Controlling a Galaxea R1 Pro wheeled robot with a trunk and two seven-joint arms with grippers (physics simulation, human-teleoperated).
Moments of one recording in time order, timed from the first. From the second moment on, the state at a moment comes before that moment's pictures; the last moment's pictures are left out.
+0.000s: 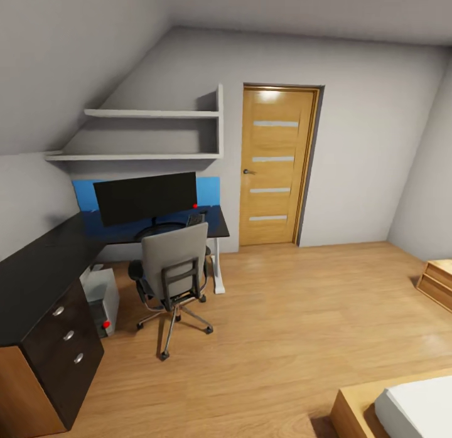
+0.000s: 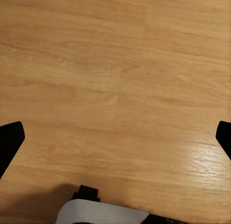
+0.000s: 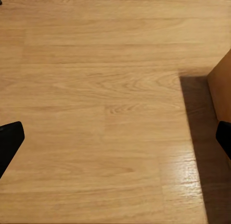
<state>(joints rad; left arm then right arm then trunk) 0.00 -0.01 0.04 -0.33 0.23 -0.37 0.00 -0.03 0.02 0.00 -0.24 0.12 -0.57 -0.02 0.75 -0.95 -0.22</state>
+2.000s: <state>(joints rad) 0.00 -0.02 0.04 -0.30 0.23 -0.37 0.01 -0.03 0.02 0.00 -0.24 0.12 -0.57 -0.01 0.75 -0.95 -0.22</state>
